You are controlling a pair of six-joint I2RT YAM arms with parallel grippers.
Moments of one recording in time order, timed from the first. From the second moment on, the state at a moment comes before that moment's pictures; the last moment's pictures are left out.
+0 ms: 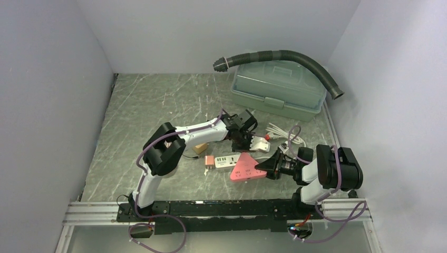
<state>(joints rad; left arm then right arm) -0.96 2.09 1.62 -0.64 0.35 0.82 -0.13 1.55 0.04 0.67 -1.27 0.86</state>
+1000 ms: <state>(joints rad) -0.98 1.97 1.61 -0.80 0.44 0.69 -0.12 1.29 0.03 0.43 -1.03 0.86</state>
